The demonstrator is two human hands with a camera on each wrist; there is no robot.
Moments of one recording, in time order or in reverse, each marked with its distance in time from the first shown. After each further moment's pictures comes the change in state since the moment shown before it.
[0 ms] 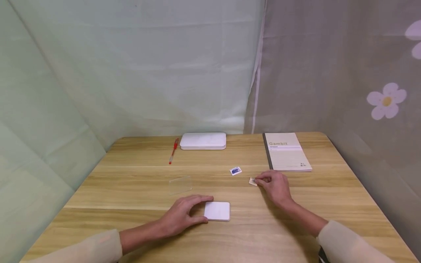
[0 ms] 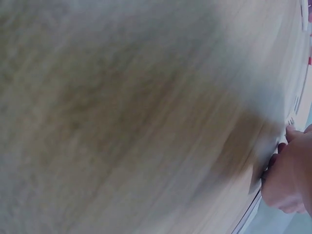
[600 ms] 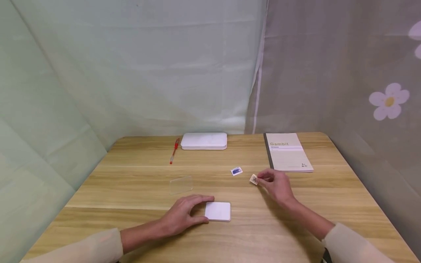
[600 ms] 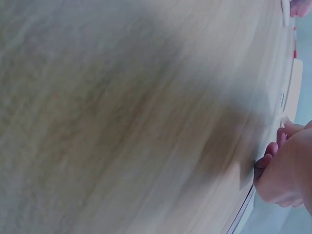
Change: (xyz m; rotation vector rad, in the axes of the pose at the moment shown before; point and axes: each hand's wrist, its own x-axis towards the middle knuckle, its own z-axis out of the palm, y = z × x) left_hand 0.001 0.000 0.000 0.026 0.000 0.017; right_hand 0.001 -0.004 -0.009 0.189 -0.079 0.105
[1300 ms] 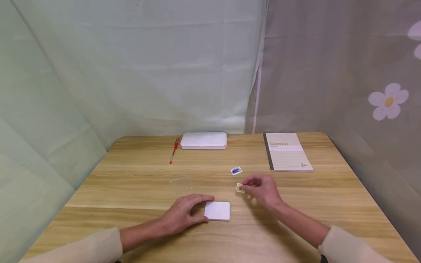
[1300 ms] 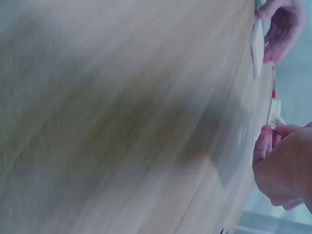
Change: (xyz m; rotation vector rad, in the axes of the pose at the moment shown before) left_hand 0.001 0.001 -0.001 0.030 -0.008 0.004; right_hand -0.019 -0.048 0.020 0.280 -0.162 0.164
